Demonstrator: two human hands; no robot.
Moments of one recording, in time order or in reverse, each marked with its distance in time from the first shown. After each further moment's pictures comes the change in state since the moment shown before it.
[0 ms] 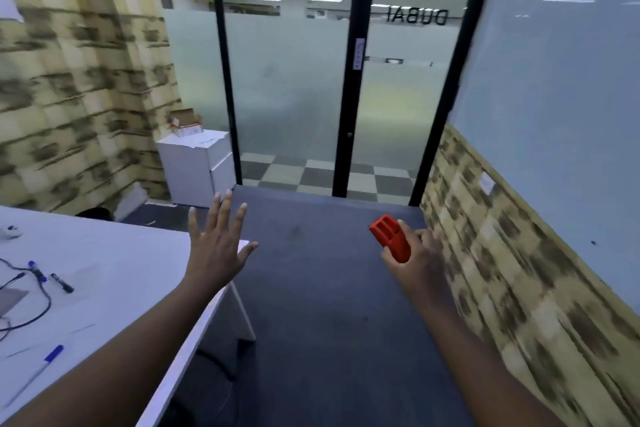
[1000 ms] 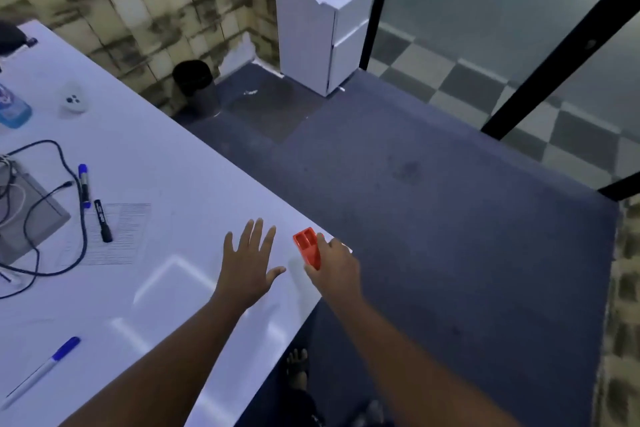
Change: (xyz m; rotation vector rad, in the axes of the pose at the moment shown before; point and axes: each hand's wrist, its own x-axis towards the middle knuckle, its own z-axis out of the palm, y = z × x) left_hand 0.087 -0.260 0.383 0.047 -0.687 -0.459; right_hand 0.117 -0.223 0.613 -0.073 -1.070 -0.378
